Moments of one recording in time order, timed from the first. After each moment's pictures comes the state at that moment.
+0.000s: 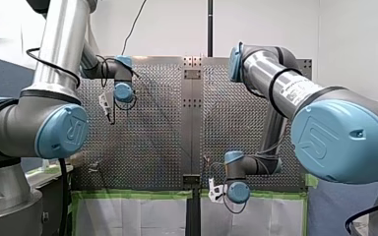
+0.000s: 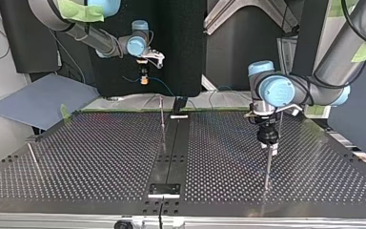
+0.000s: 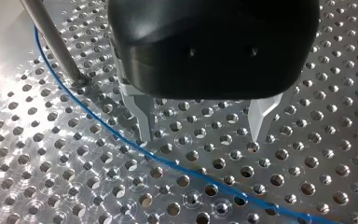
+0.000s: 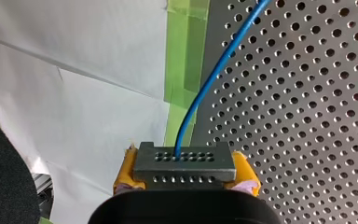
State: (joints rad) left arm -0.08 -1.83 -1.77 -2.64 -1.85 -1.90; right arm 2.12 -0.49 1.68 -0.83 1.79 1.53
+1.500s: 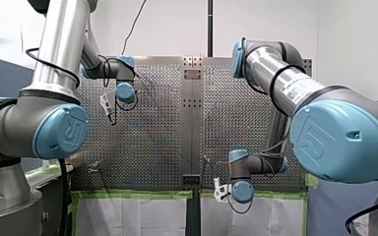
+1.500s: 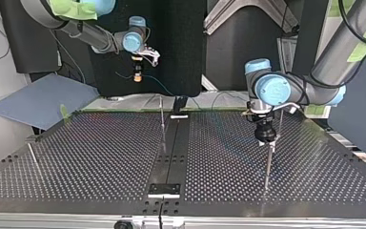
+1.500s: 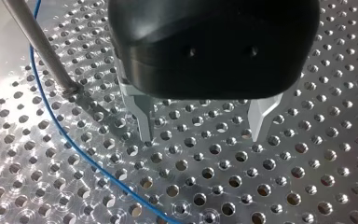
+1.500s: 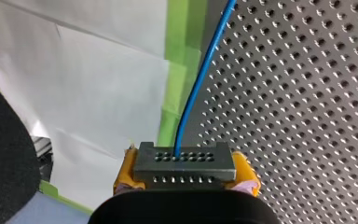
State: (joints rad) left arm -0.10 -1.83 -1.77 -2.66 -1.88 -1.89; right arm 2.10 -0.54 1.76 -0.87 1.85 1.51
